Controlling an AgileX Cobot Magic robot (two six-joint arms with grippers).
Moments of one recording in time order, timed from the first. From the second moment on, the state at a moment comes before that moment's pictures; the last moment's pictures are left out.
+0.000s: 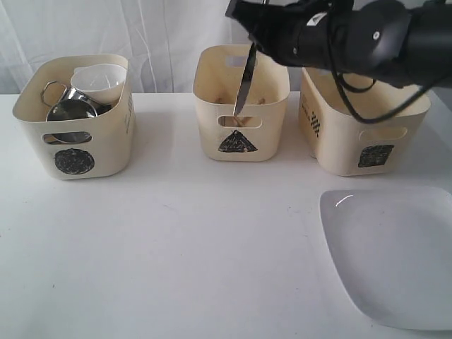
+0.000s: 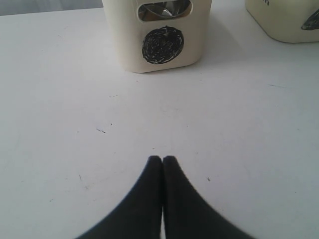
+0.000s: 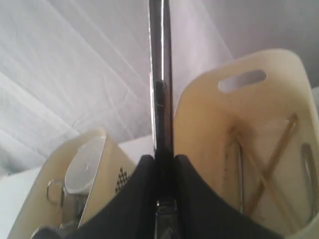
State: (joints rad) left arm -0.13 0.00 0.02 -0.10 0.38 0.11; right arm 0.31 1.68 -1.26 0.45 -0.08 0.14
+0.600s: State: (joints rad) left arm -0.13 0.00 0.02 -0.10 0.38 0.11; right arm 0.23 2.26 -1.90 0.44 0.01 0.06
